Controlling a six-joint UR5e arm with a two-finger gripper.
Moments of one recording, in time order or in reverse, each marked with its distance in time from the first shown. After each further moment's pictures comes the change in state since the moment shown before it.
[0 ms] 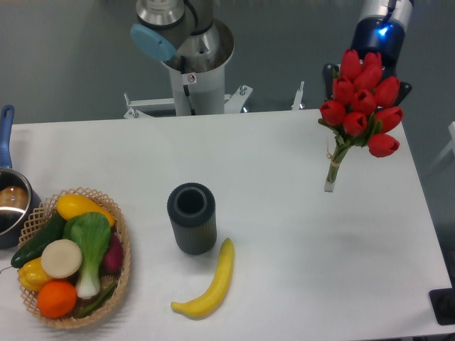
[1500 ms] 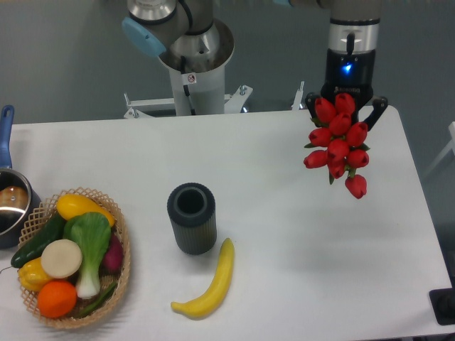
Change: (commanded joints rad) arm -0.199 -0.008 0.012 -0.011 0.776 -0.014
